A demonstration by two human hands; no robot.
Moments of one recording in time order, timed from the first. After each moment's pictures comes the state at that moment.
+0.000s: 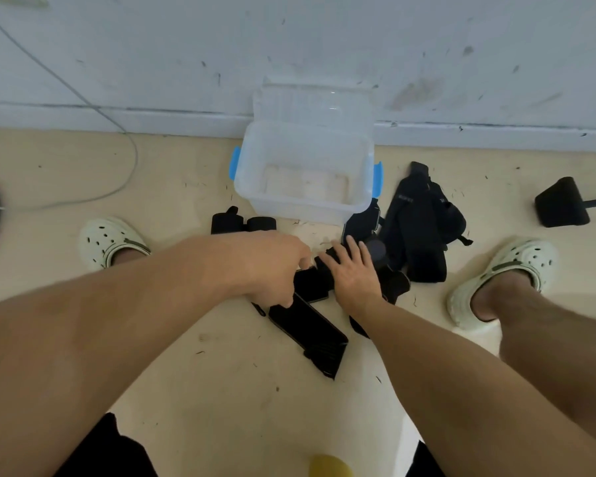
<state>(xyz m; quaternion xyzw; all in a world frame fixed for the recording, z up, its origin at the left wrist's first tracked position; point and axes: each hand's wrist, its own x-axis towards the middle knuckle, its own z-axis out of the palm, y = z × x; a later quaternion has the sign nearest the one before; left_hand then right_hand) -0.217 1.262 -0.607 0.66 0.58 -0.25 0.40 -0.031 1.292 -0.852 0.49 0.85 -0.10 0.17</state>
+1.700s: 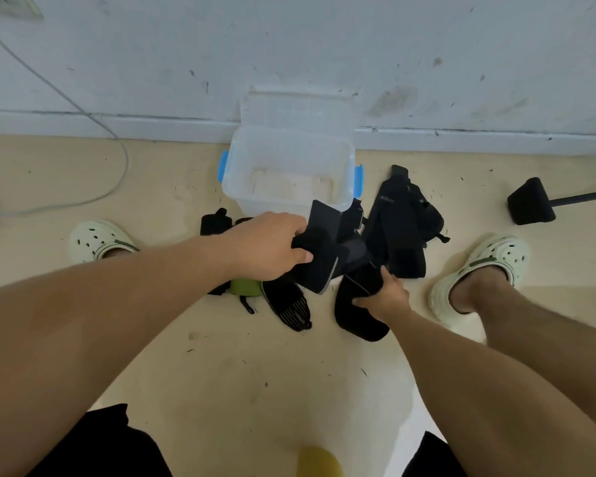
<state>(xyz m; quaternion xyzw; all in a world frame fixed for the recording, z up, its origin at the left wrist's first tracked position) -0.213 1.265 -0.632 0.68 0.61 -0.02 0.41 0.064 1.275 -0.851 0.76 0.51 -0.40 0.08</state>
